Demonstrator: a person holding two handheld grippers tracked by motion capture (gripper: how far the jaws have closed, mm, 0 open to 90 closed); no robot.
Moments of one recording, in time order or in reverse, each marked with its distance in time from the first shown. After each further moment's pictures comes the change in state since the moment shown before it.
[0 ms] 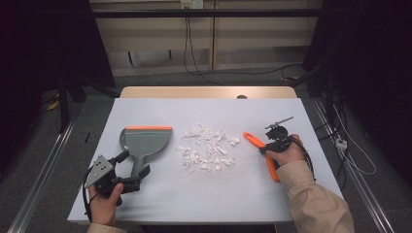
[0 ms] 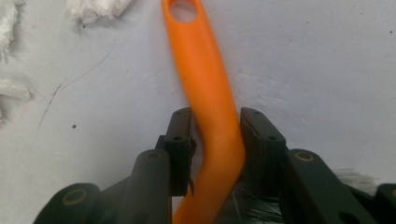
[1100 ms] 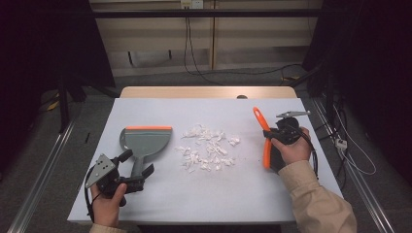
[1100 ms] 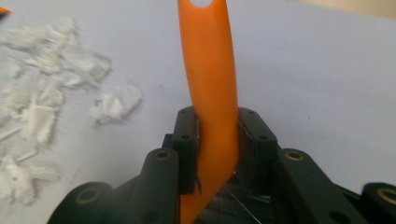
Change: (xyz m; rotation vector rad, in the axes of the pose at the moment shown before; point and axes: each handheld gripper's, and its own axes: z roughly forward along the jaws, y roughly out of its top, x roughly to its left) left arm -0.022 0.017 0.004 -0.011 -0.029 -0.026; right arm -0.009 0.008 -0.035 -0.328 -0.026 0.043
